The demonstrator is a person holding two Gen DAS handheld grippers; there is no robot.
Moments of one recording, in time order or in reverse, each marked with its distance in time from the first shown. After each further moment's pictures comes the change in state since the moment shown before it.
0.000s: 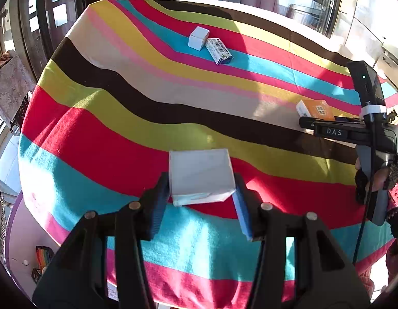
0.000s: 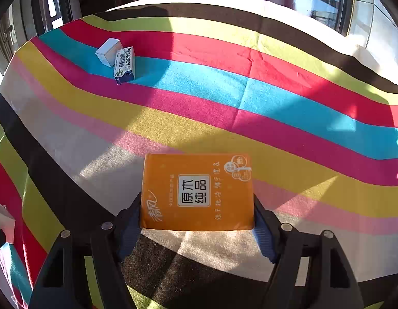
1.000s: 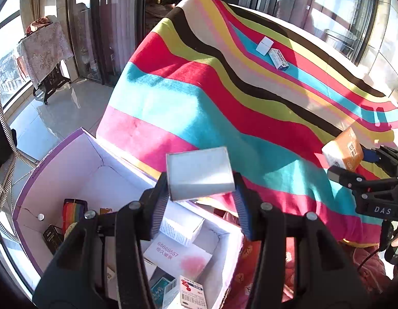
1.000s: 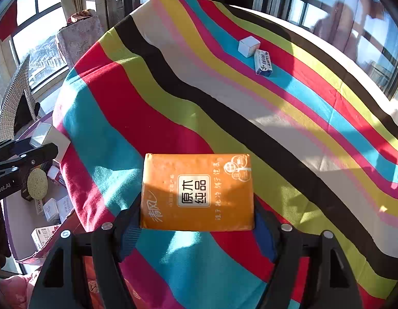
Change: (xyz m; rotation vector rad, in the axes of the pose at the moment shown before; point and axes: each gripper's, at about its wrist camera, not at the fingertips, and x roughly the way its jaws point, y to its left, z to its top) left arm -0.070 0.113 -0.080 -0.197 -0.047 0.098; right arm -0.102 0.166 -0.092 -0.368 -0.012 0.167
